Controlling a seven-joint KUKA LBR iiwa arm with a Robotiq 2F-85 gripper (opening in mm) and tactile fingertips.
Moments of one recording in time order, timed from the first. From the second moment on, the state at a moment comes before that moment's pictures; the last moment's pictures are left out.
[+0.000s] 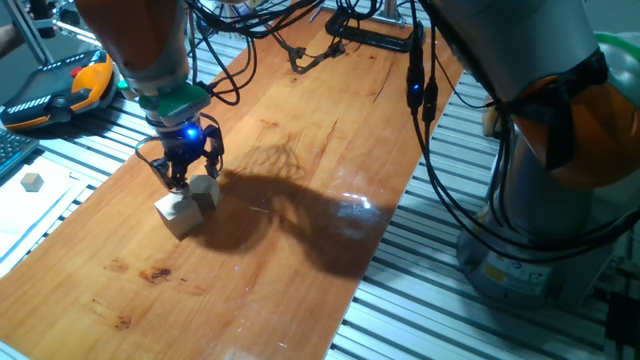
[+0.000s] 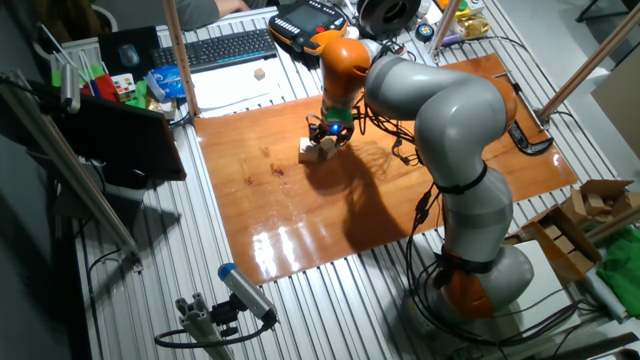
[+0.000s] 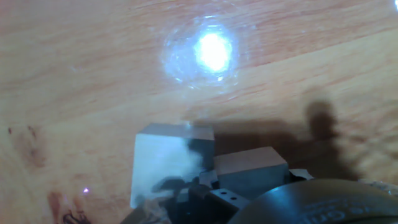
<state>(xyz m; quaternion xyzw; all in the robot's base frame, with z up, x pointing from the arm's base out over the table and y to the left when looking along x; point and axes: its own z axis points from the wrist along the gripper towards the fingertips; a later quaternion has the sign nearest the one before) 0.591 0.147 0.079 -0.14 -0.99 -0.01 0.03</state>
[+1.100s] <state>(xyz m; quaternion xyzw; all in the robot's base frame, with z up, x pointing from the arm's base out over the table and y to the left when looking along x) 0.603 0.082 0.137 0.01 -1.00 -0.03 0.02</state>
